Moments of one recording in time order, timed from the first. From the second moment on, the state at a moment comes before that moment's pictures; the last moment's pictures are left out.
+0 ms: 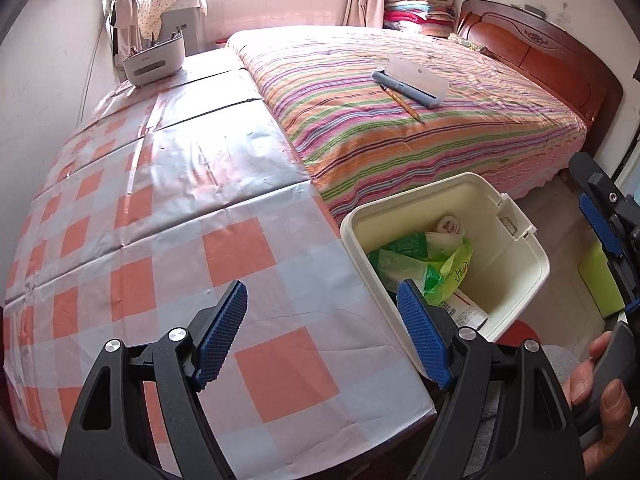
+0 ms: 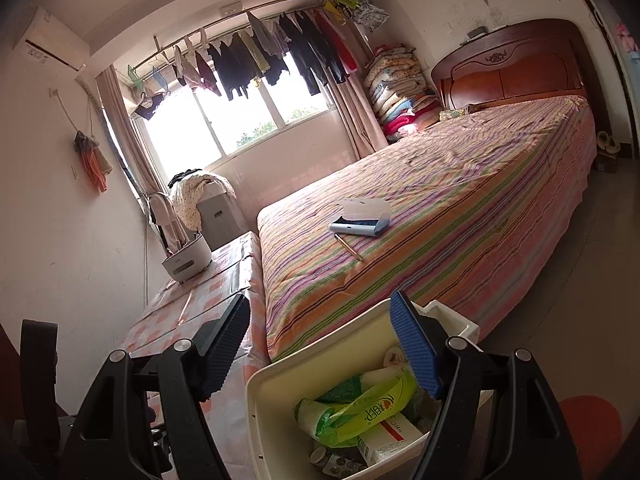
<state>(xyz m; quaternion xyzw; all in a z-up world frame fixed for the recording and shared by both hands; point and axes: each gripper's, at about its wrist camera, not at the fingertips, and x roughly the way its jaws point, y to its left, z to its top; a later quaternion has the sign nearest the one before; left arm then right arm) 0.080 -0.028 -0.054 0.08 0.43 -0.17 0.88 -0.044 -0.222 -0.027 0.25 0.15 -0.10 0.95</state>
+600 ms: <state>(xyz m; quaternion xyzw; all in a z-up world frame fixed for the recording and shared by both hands) 0.040 0.031 -0.034 0.06 0.41 -0.06 0.91 -0.071 -0.158 -0.025 0.13 0.26 -0.03 0.96</state>
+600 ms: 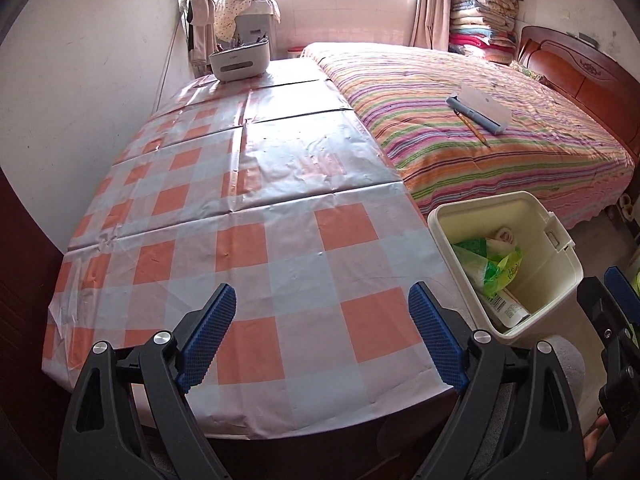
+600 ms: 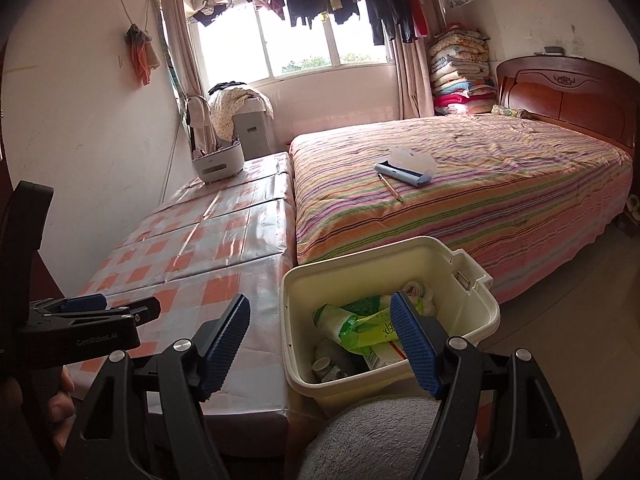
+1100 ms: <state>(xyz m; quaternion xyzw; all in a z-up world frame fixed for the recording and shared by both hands) 0.041 0.023 -0.038 0.08 0.42 -0.07 0.90 -0.050 -0.163 -0.029 0.13 0.29 -0.03 0.95</state>
